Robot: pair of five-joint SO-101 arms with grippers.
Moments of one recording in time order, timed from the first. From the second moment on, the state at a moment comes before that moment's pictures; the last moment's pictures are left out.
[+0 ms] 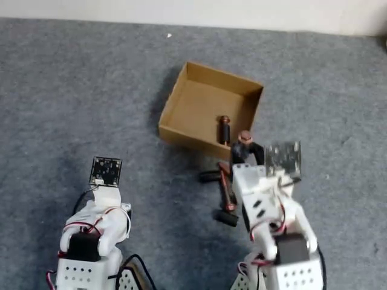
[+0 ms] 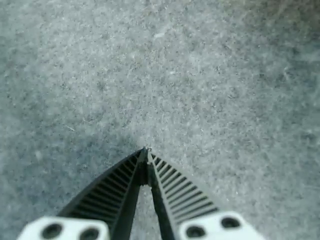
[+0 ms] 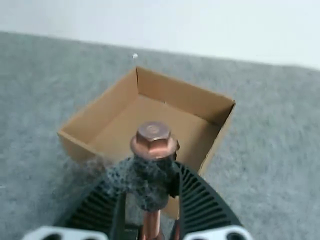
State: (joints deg) left arm -1.0 -103.7 95.9 76.3 5.4; right arm -15.6 -84.0 71.1 42.2 2.9
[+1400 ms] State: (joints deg) left arm -1.0 -103.7 95.9 76.3 5.4; right arm -15.1 14.0 -15.3 75.0 10.5
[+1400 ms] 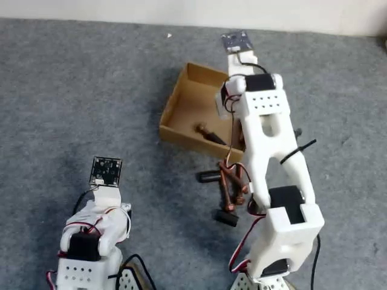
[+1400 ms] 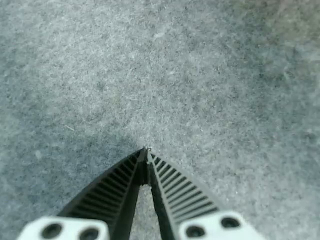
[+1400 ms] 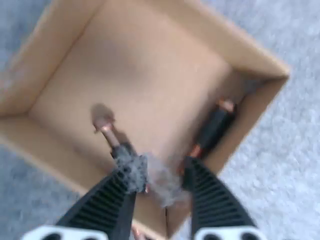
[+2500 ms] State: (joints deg) left arm -1.0 -103.7 95.9 76.3 5.4; right arm -11.1 -25.1 40.7 82.9 -0.9
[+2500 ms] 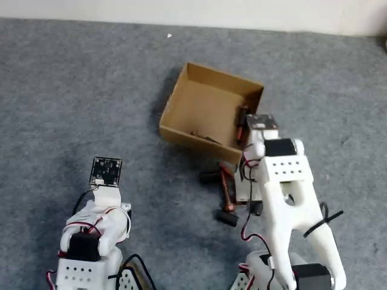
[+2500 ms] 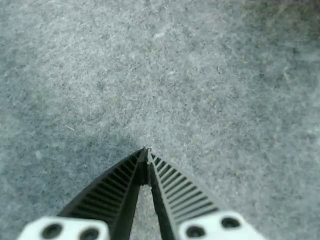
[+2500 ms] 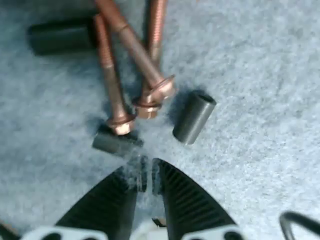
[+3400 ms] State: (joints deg) left arm -1.0 -103.7 95.9 76.3 5.4; right arm -4.3 -26.3 53.9 66.0 -10.8
